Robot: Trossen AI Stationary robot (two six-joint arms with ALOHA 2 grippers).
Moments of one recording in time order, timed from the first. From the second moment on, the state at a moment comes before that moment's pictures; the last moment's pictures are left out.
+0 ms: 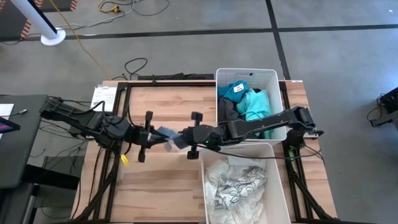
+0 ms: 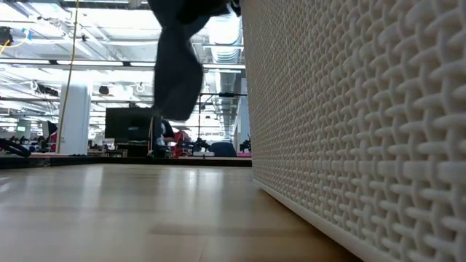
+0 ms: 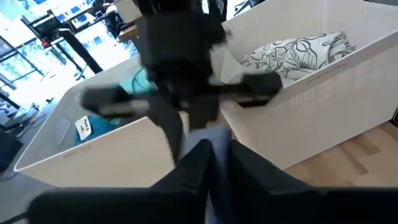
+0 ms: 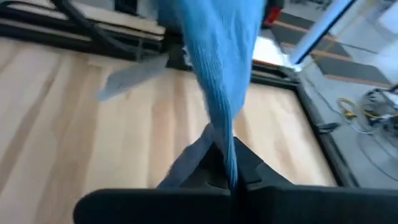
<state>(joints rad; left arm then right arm) -0.35 0.92 0.99 -0.35 -0.35 0.32 0.18 1.86 1.64 -0.30 0.41 -0.12</state>
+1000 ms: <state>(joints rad) -0.35 0.74 0.96 -0.83 -0.44 -0.01 0.17 1.37 1.64 -0.94 0.79 0.08</state>
